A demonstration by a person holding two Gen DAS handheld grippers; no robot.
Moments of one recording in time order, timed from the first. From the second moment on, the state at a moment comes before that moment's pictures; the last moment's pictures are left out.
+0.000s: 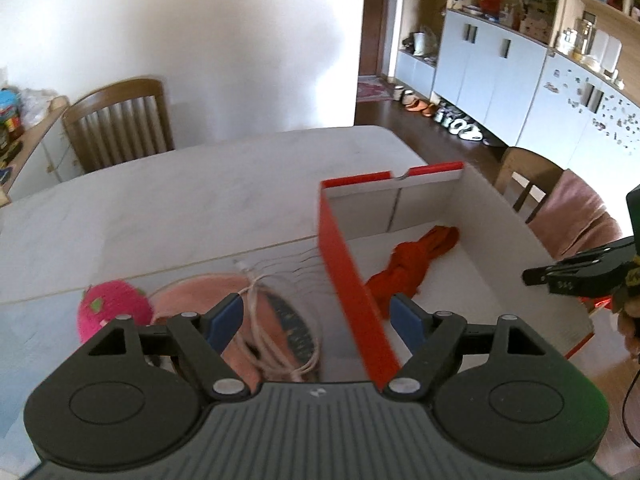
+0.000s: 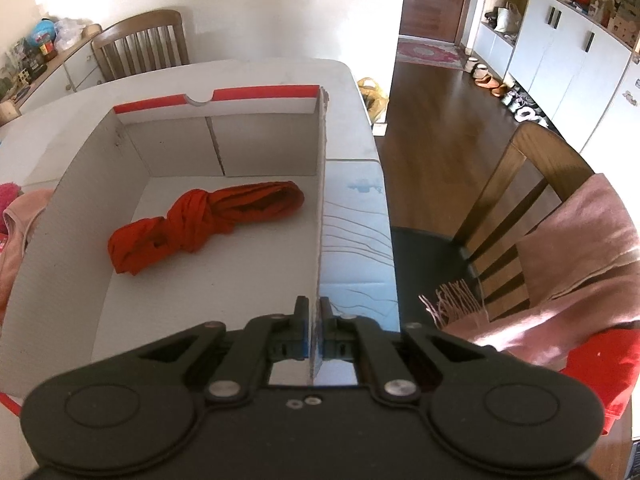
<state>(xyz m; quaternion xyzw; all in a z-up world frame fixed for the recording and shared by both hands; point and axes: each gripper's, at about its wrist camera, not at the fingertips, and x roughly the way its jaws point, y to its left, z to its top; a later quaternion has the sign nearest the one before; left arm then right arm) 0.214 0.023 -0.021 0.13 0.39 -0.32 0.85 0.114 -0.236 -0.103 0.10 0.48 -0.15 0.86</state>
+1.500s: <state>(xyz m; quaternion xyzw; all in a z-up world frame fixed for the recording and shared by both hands) 0.395 0.138 -0.134 0.12 0.45 -0.19 0.86 0.129 -0.228 -0.101 0.08 0.51 -0.19 0.84</state>
